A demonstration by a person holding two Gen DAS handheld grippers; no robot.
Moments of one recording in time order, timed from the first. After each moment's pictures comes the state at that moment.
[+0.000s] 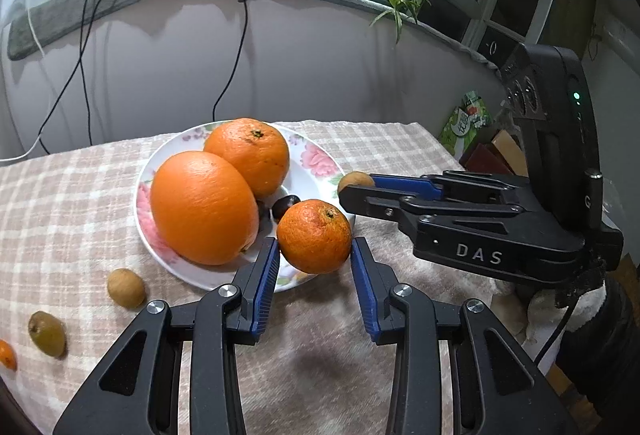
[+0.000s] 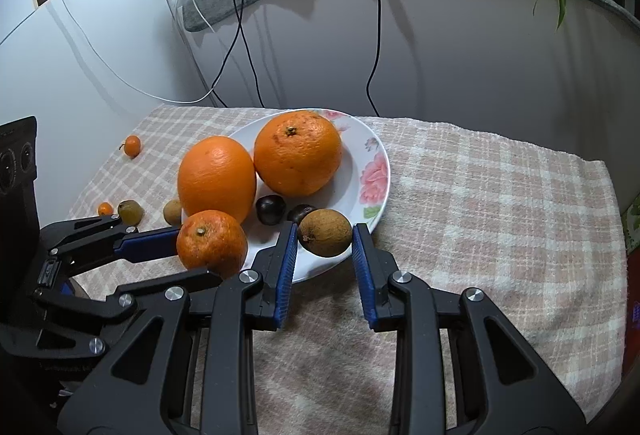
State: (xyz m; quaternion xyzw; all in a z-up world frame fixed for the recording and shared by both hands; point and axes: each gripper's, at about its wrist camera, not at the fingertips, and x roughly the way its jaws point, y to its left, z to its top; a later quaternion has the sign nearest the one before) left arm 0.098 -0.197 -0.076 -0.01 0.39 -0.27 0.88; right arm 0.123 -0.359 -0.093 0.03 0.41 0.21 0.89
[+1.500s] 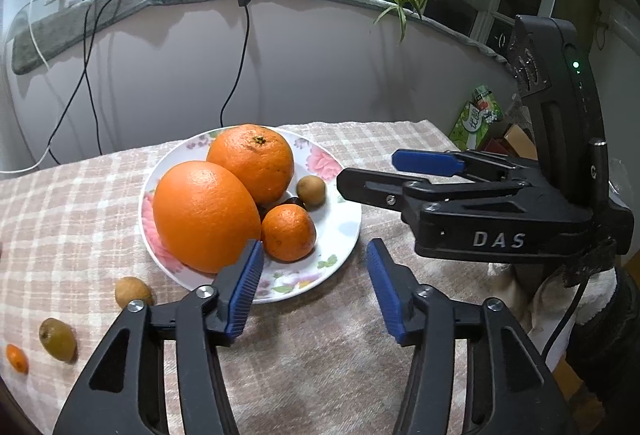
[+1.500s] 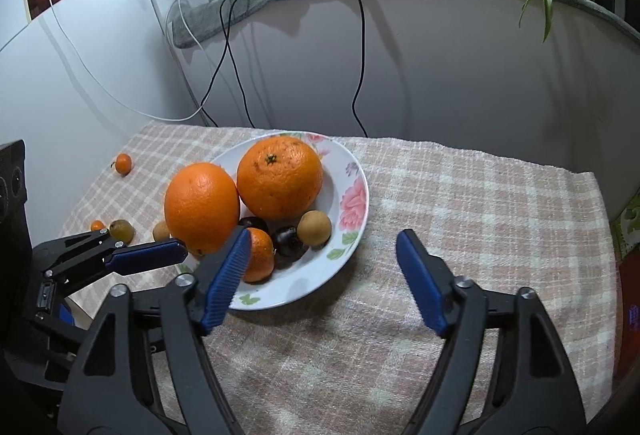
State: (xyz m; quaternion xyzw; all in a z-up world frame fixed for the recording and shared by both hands) left arm 0.098 -0.200 -0.075 0.01 0.39 -0.25 0.89; right arm 0.126 -0.368 -0.084 0.04 0.39 0.19 0.90
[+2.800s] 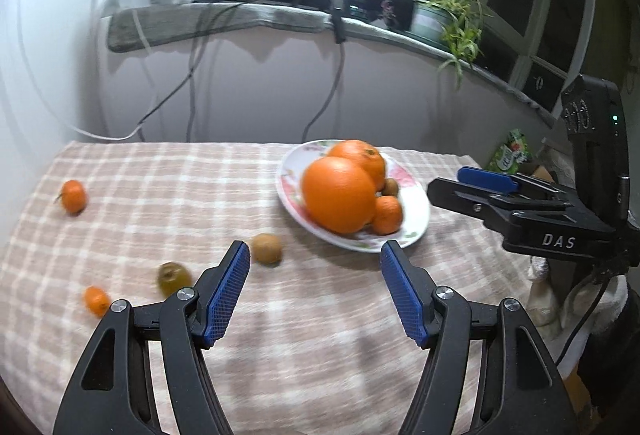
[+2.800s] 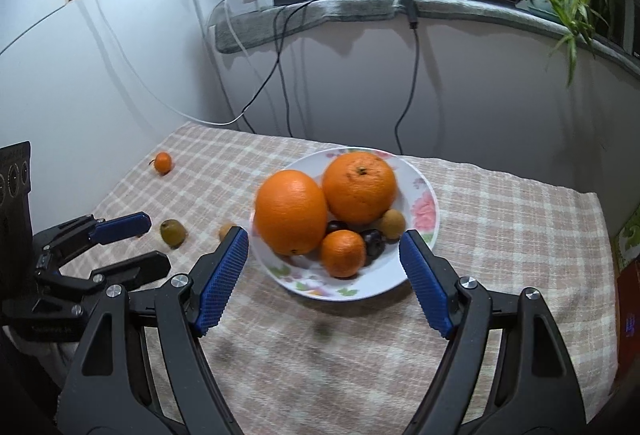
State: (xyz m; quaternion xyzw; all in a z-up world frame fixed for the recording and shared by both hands) left arm 0.056 -0.095 -0.051 -0.04 0.36 -0.17 0.92; right arm 0.084 -0.312 -0.050 0.02 0.36 0.21 0.91
